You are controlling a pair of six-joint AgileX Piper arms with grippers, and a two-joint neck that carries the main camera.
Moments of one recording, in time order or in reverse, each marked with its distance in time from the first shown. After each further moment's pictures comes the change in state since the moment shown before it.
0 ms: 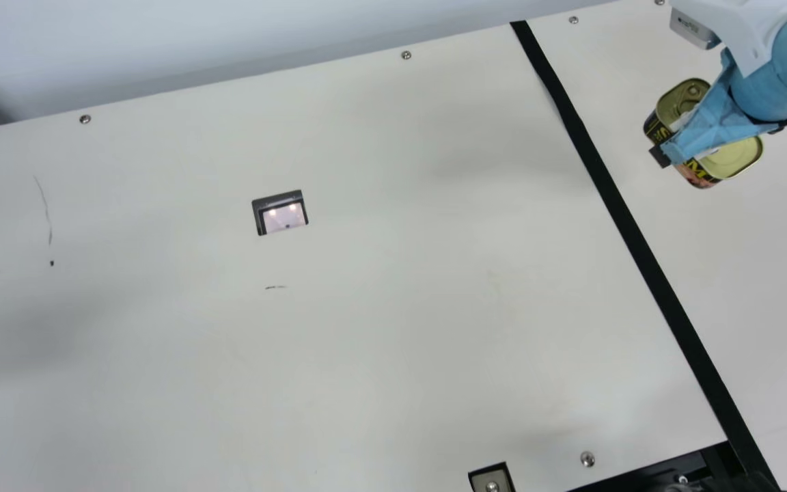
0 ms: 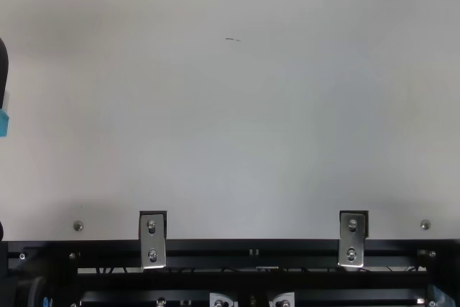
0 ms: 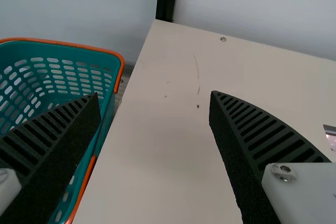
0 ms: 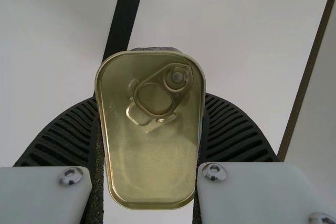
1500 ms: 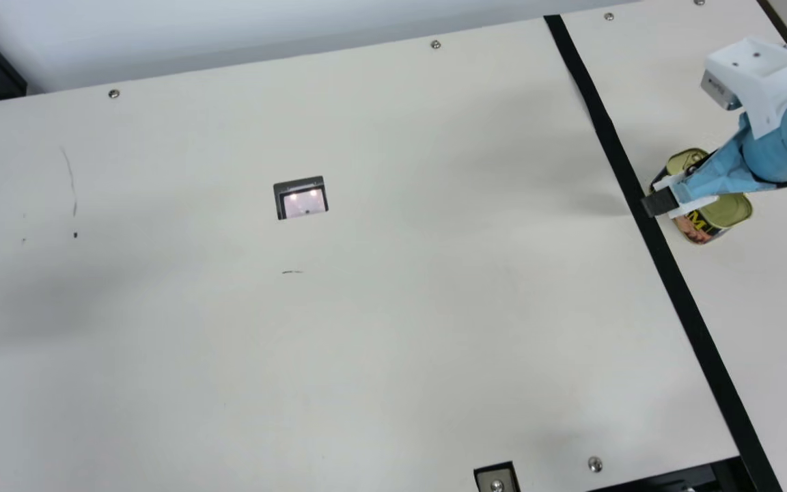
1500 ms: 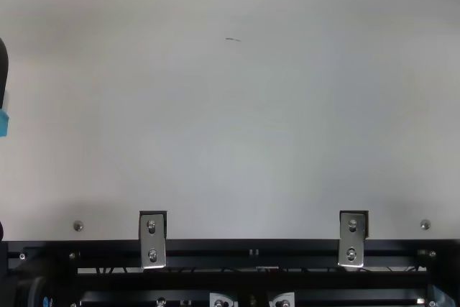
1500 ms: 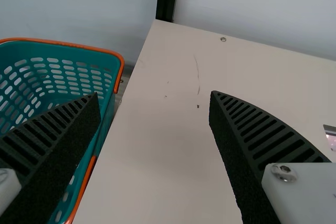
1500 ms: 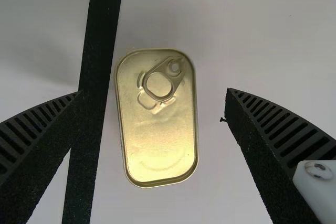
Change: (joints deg) left arm 0.0 0.0 0.0 0.0 0.0 0.0; right arm -5.5 5.5 9.1 5.6 -13.7 -1.0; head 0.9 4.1
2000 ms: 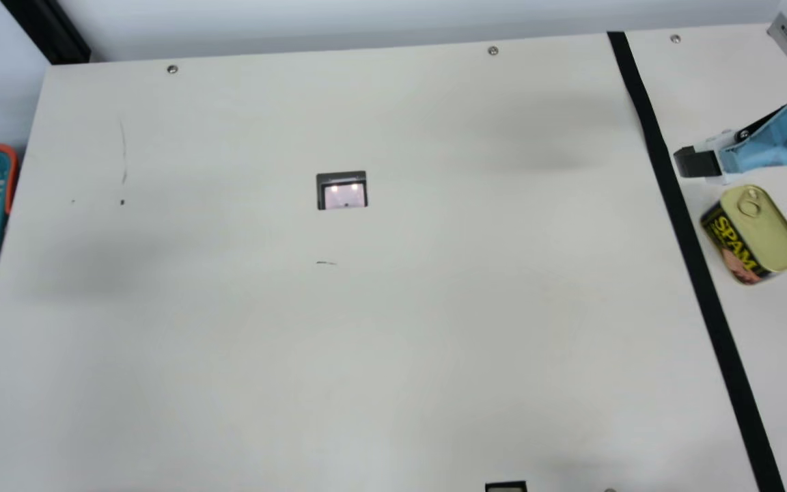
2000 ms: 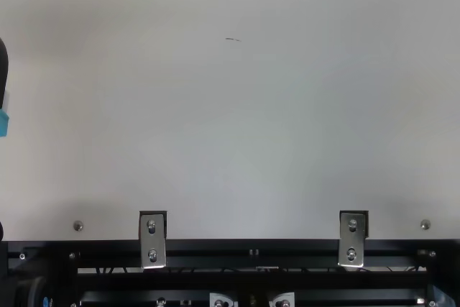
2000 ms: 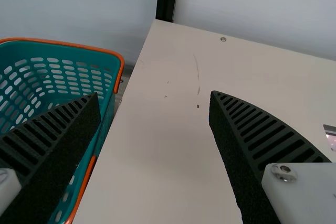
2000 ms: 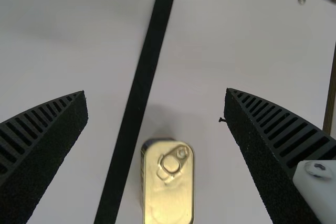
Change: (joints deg) left arm 0.0 0.0 0.0 0.0 0.0 0.0; right arm 7.1 -2.2 -9.1 7.3 0.7 -4.0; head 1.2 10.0
